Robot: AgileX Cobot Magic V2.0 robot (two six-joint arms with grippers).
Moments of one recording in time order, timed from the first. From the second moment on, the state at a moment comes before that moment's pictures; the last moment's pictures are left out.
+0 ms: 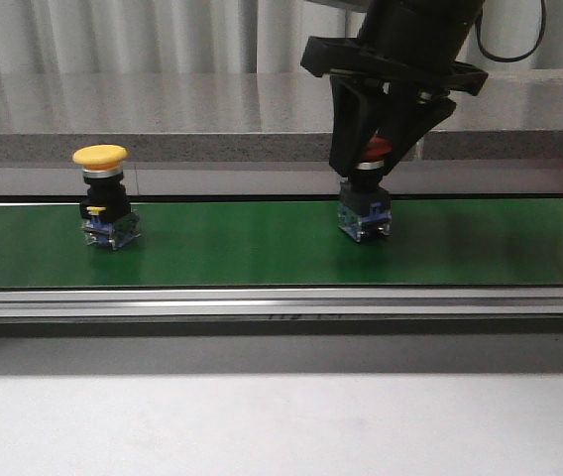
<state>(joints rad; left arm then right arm) -0.15 0.43 -0.68 -0.03 0.81 0.15 0.38 1.85 -1.57 0.23 0.98 -0.19</state>
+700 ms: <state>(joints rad) -0.15 0.43 -0.68 -0.03 0.81 0.15 0.11 1.63 -1.57 0.02 1.07 0.06</state>
